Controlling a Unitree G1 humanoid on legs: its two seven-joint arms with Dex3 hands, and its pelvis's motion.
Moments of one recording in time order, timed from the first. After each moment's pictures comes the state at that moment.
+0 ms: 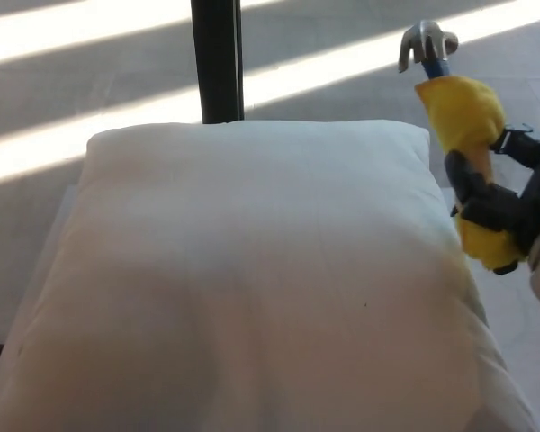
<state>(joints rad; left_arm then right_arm) 0.02 0.61 0.68 1.13 -0.48 0.05 -0.31 -0.68 -0.01 -0.39 0.19 0.07 0.60 -0.01</state>
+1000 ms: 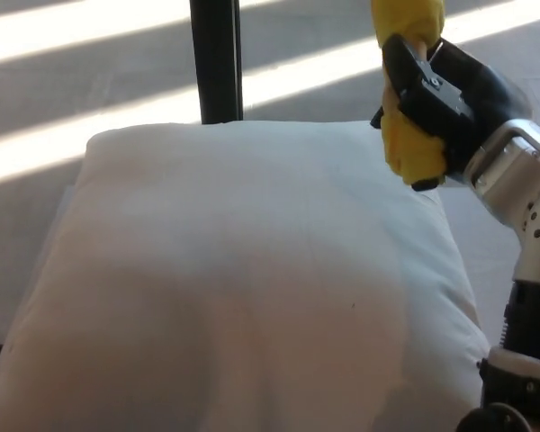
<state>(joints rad) 0.03 0.59 0.68 1.15 -0.48 0.05 -0.31 -0.98 0.11 -0.48 0.03 0.35 0.96 -0.22</state>
